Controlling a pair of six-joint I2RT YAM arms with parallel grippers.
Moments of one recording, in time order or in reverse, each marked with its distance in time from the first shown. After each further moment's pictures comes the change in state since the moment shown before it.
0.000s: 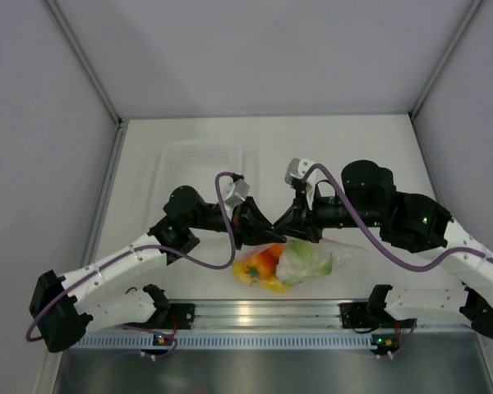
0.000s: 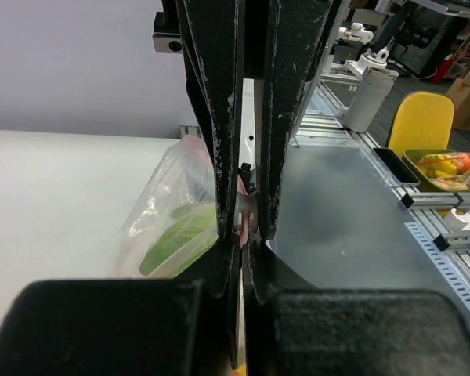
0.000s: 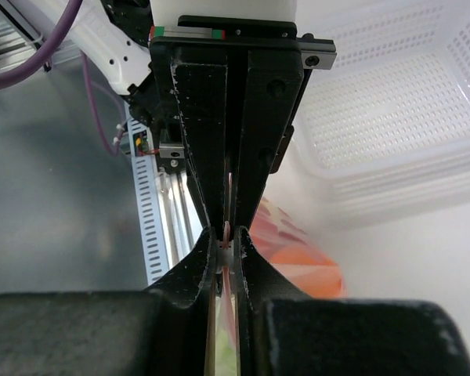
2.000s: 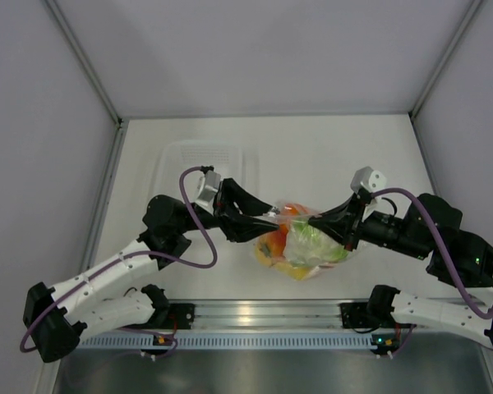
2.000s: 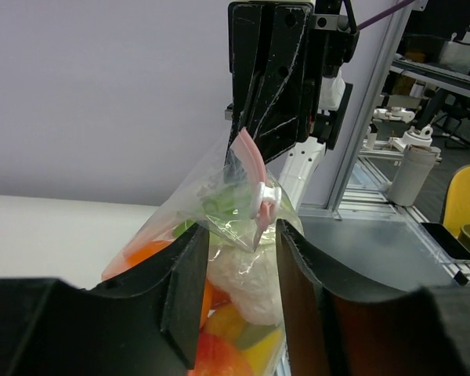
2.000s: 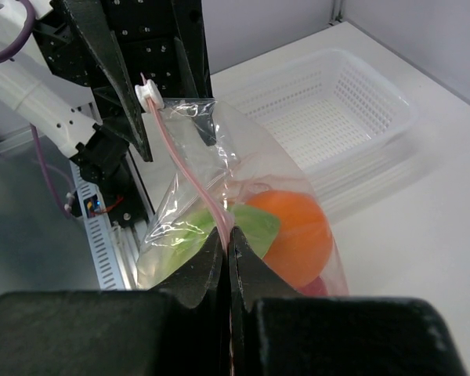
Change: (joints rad) left arm 0.014 -0.093 -0.035 0.175 -0.187 -0.063; right arm 0.010 -0.359 -0.251 0.152 0.262 0.056
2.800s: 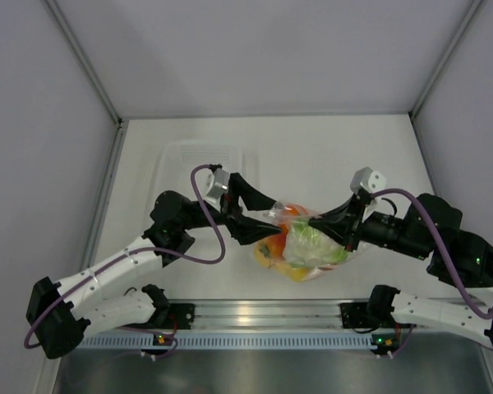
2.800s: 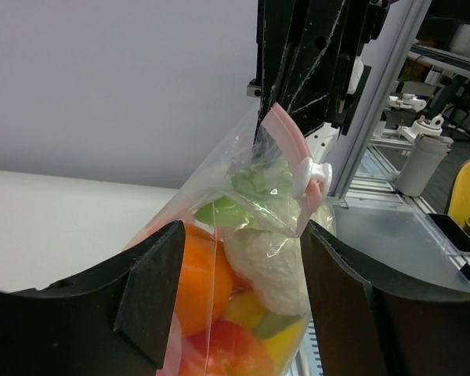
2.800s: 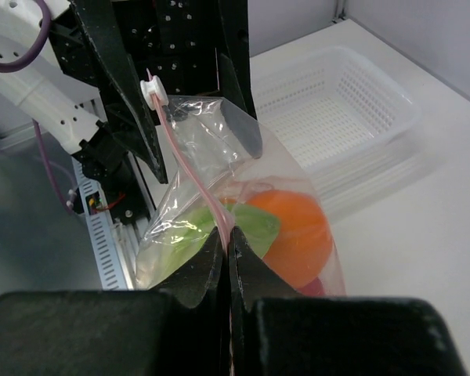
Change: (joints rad) left arm 0.018 0.042 -0.002 -0.023 0.010 0.021; right arm 0.000 0.000 0.003 -0.013 -0.005 -0.003
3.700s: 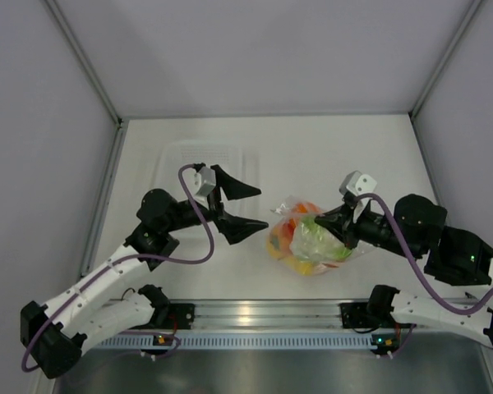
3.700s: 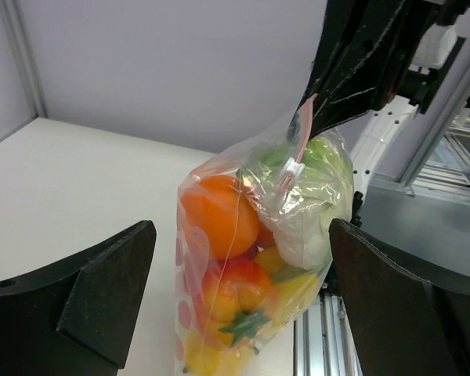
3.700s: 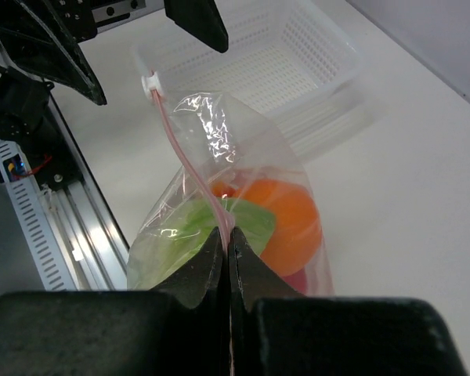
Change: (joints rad) left arm 0.119 -0.135 -0.018 -0.293 -0.077 0.156; right arm 0.000 0.026 -0.002 -0.116 0.148 -0.099
